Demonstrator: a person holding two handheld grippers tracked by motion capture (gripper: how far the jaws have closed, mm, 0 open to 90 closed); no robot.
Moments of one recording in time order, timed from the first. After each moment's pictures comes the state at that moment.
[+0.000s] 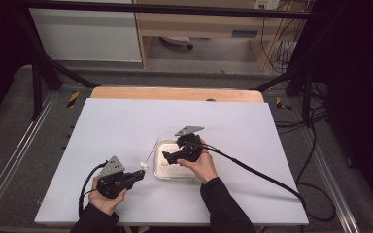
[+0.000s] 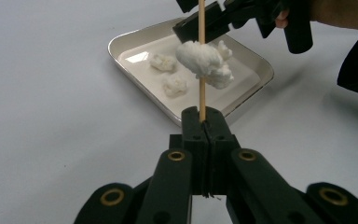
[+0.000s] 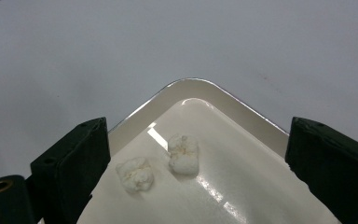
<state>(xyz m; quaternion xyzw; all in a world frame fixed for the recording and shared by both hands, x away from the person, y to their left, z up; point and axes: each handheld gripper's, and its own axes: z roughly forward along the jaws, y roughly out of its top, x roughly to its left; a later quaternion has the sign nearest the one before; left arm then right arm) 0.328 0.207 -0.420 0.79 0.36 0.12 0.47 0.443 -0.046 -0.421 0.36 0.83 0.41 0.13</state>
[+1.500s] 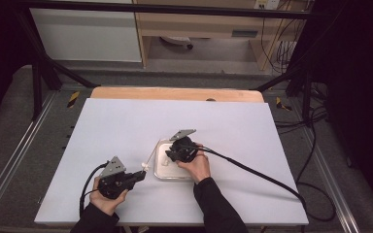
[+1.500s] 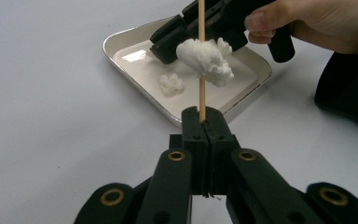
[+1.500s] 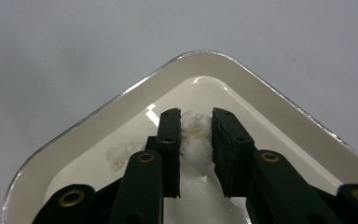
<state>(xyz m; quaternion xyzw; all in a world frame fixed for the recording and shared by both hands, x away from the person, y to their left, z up) 0.328 0.204 -0.422 0.80 0.35 0.12 0.47 0.447 -0.038 -0.438 0.33 0.85 0.38 0.12</state>
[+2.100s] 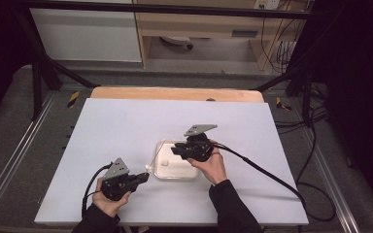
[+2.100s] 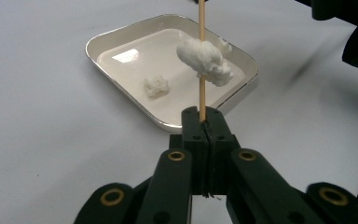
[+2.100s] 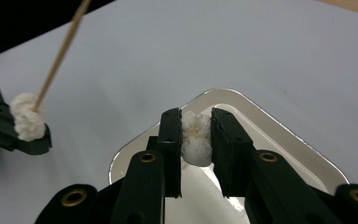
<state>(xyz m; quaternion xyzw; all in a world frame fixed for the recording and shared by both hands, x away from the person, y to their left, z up) 0.324 0.194 -0.421 0.80 0.34 0.11 0.48 0.421 -0.081 -0.385 0.31 0.83 0.46 0.07</state>
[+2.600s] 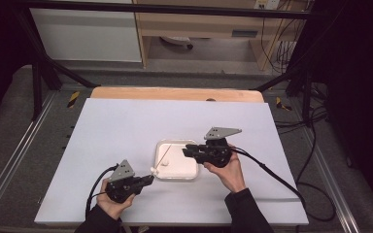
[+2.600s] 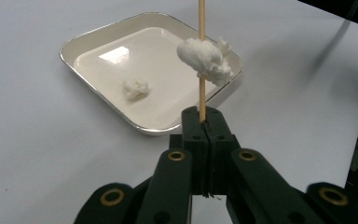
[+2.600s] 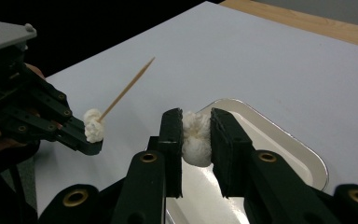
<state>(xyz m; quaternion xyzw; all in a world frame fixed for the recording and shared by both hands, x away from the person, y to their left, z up) 0.320 0.181 -0.421 0.81 0.32 0.10 0.47 0.392 -0.123 -0.361 0.30 0.80 0.52 0.07</state>
